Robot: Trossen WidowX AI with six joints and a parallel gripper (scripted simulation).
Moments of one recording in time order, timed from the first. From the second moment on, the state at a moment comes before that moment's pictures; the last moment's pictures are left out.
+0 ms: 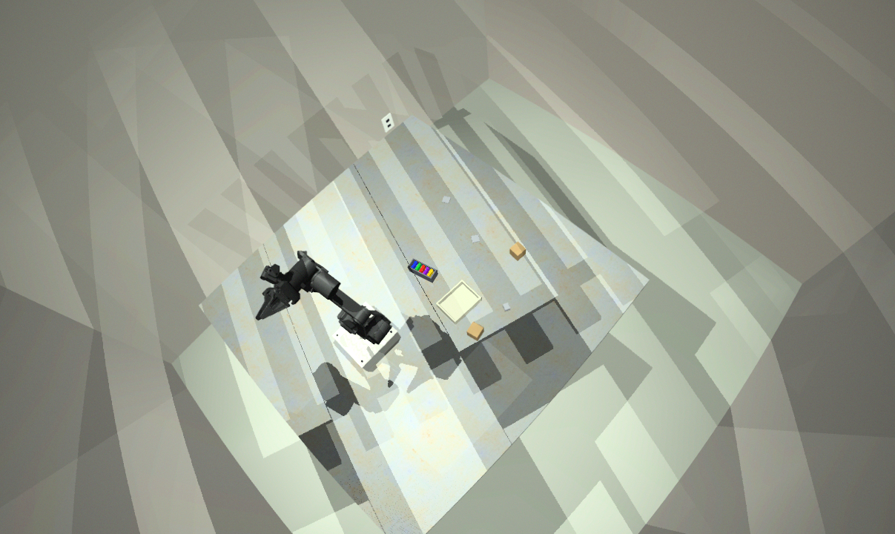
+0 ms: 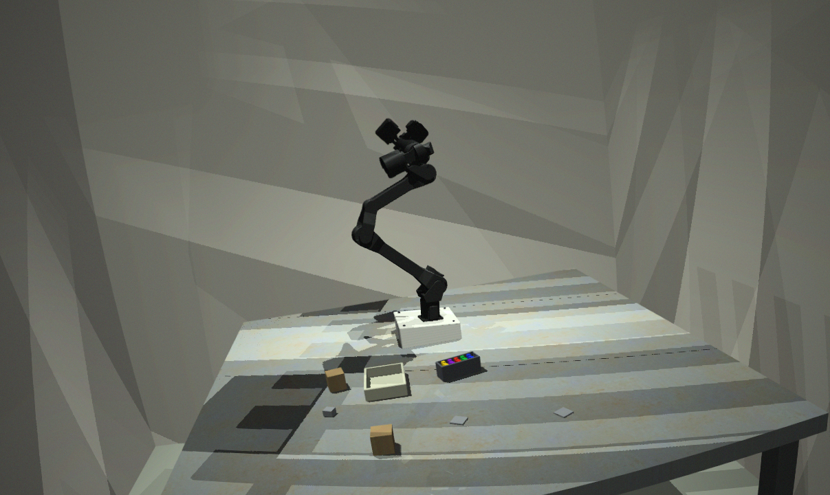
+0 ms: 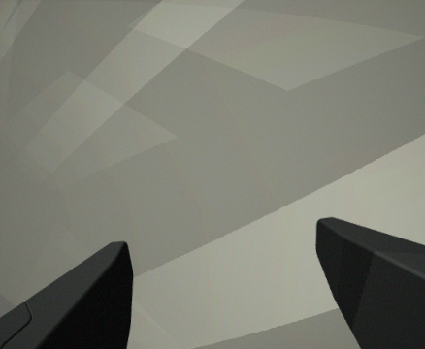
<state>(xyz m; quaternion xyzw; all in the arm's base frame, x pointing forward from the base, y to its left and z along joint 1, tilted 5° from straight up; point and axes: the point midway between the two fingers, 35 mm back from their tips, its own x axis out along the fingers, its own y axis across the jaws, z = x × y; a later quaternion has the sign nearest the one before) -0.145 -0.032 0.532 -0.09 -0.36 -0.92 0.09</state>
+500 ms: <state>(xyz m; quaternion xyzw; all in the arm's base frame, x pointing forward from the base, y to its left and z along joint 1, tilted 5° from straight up) -0.113 0.109 0.562 -0.26 -0.36 -0.90 -0.06</state>
